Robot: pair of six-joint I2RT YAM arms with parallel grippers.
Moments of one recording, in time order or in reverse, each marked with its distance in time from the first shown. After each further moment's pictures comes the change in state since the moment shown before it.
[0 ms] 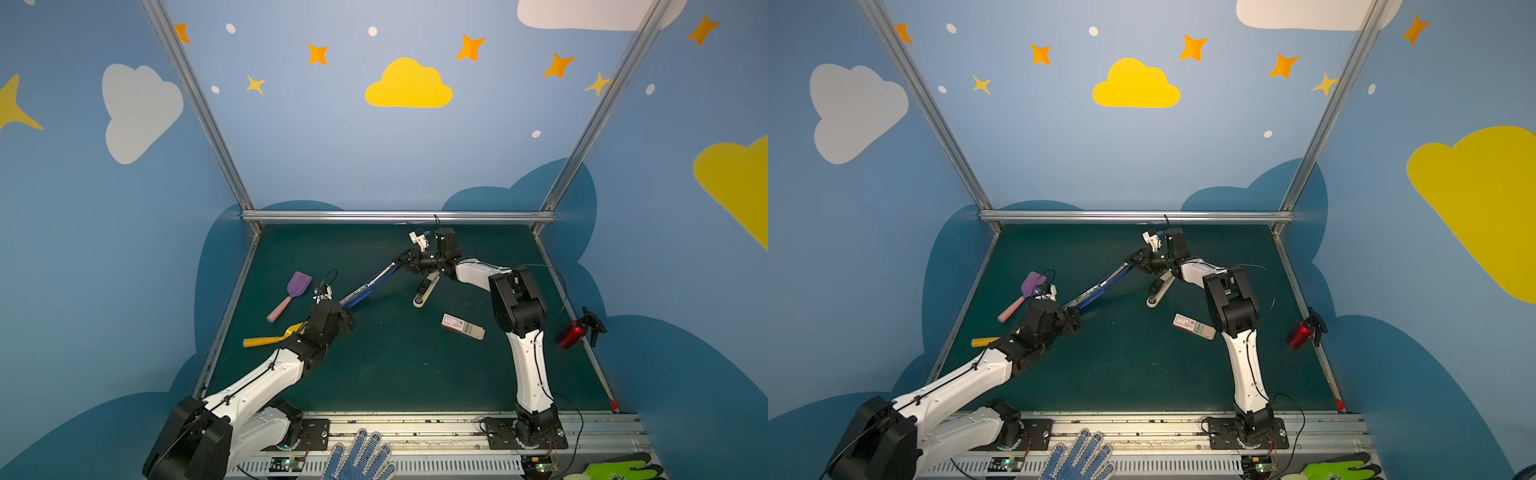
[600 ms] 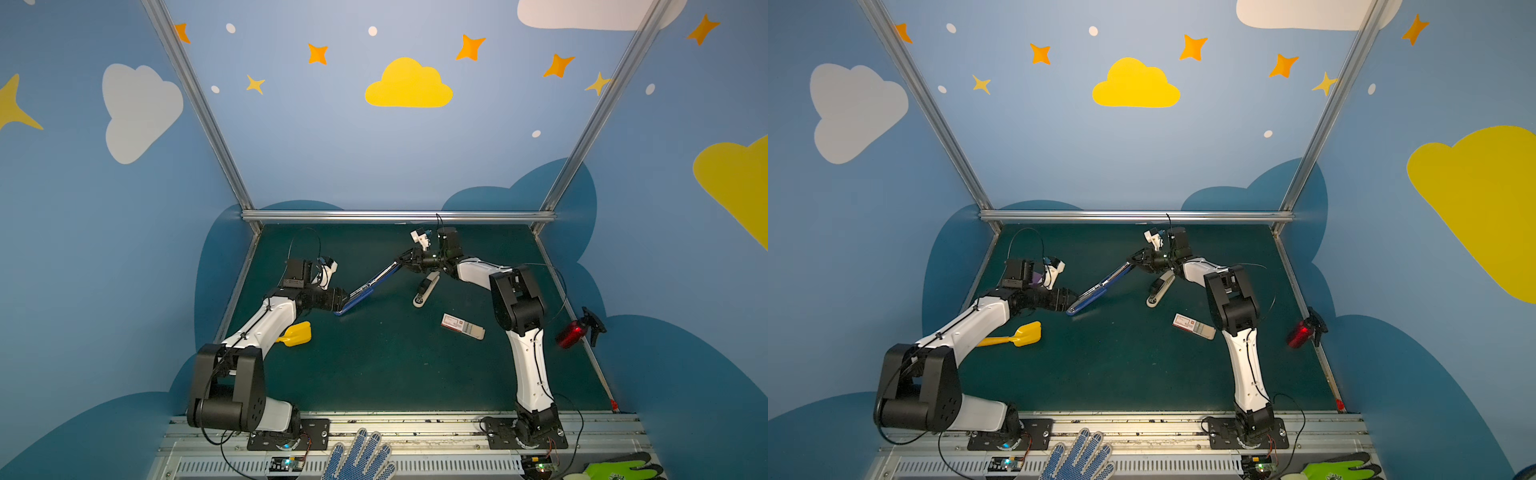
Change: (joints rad) left arm 0.344 0.321 0.355 -0.344 0.681 0.684; right arm -0.012 0.013 0.013 0.000 -0.036 -0.020
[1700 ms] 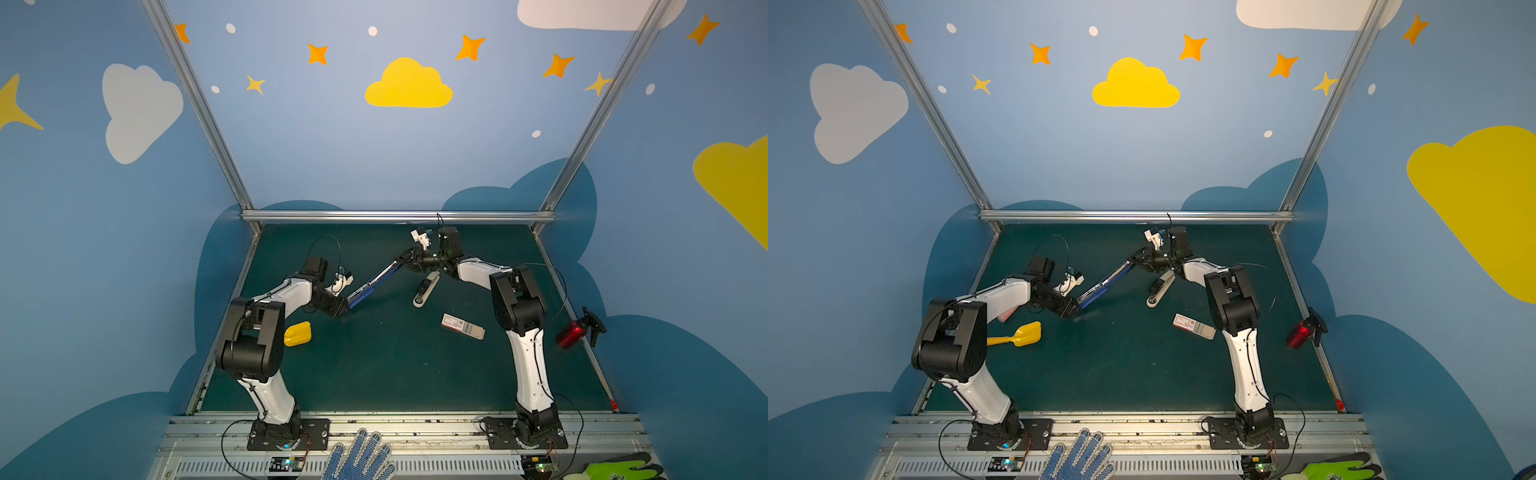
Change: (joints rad) left arm -0.056 0.317 0.158 -0.103 -0.100 0.237; right arm -0.009 0.002 0.000 0.029 -0.013 0.025
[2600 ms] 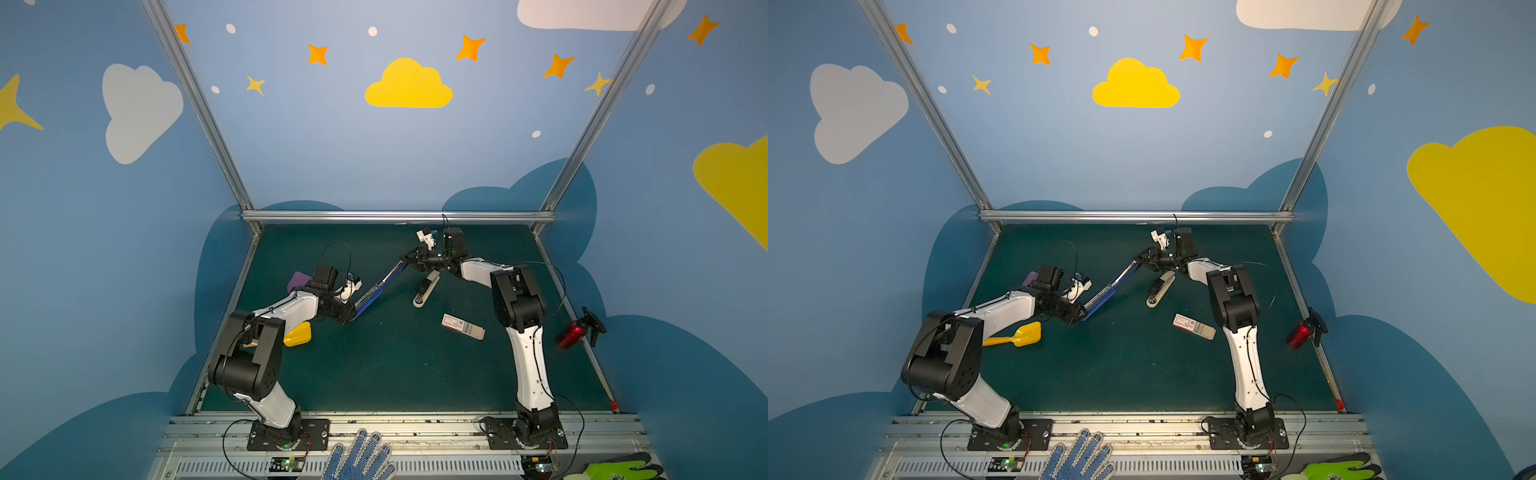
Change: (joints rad) left arm -0.096 -0.111 -0.144 0.155 -0.045 -0.094; right arm -0.037 0.048 0.028 -0.002 -0.008 -0.008
